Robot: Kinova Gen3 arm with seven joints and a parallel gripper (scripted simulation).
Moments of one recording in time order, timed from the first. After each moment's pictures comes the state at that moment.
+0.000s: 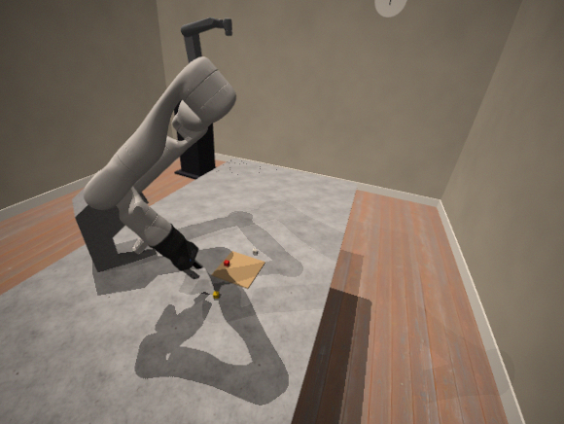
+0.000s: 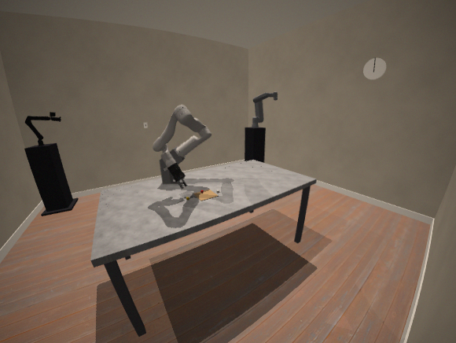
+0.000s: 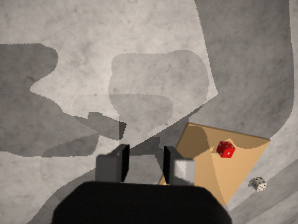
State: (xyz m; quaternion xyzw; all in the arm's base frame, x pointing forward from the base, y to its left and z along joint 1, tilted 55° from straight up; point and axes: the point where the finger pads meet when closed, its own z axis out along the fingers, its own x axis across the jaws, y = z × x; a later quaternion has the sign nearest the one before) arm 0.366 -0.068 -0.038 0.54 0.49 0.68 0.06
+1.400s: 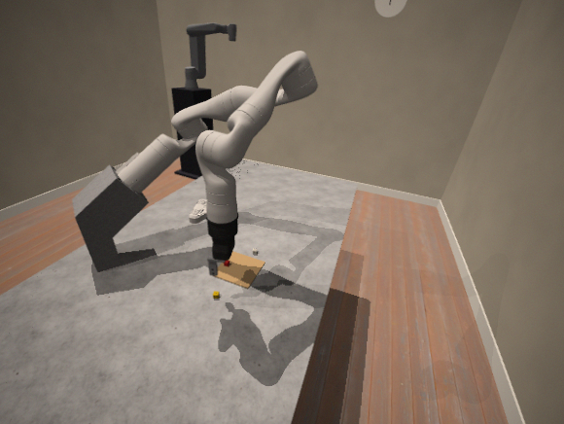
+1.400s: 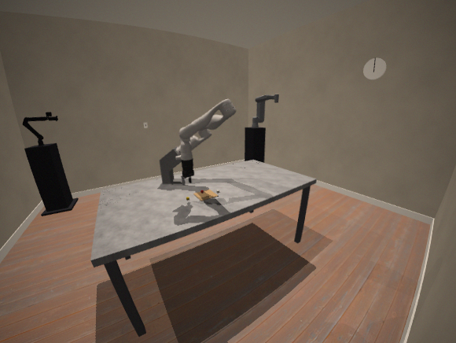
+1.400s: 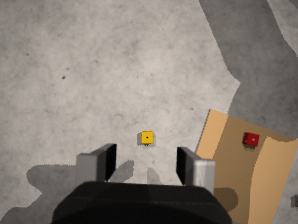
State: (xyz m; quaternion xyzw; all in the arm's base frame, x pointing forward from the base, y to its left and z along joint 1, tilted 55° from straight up) arm 0.402 -0.125 0.029 0.59 0.66 0.46 -0.01
